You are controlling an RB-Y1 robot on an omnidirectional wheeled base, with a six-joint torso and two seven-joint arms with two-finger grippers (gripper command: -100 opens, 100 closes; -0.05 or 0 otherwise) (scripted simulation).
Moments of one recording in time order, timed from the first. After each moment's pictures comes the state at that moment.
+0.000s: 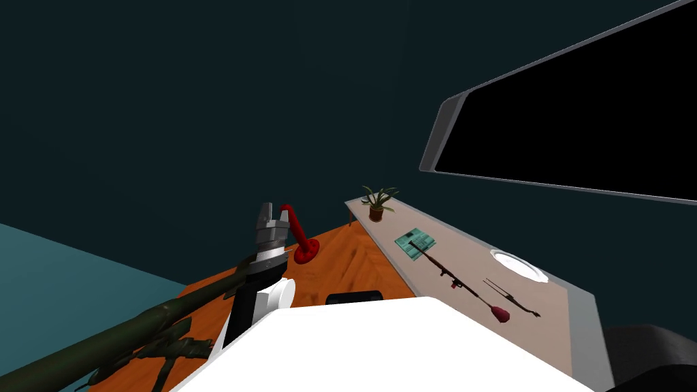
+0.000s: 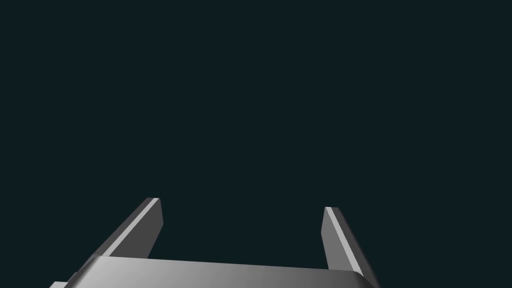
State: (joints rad) left arm 0.51 -0.02 -0.03 -2.37 0.08 -0.36 -0.16; right arm 0.69 -0.68 0.22 -1.17 0.84 0.09 0.36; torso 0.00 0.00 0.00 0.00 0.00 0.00
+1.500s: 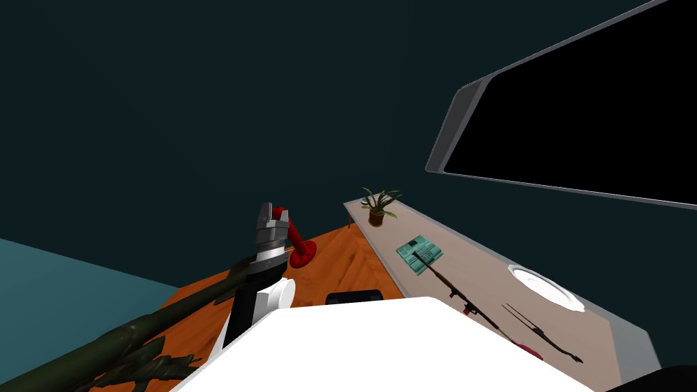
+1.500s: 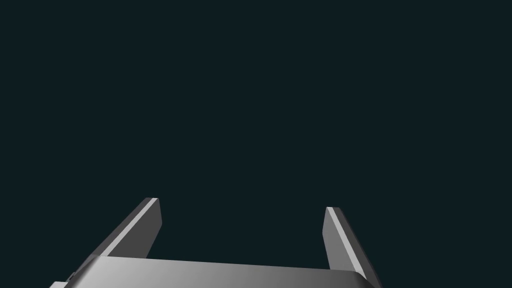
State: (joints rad) left arm 0.51 -0.02 -0.03 -2.37 0.08 -0.36 -0.16; right arm 0.62 -0.67 0.36 -0.90 0.91 0.15 0.47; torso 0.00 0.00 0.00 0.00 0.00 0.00
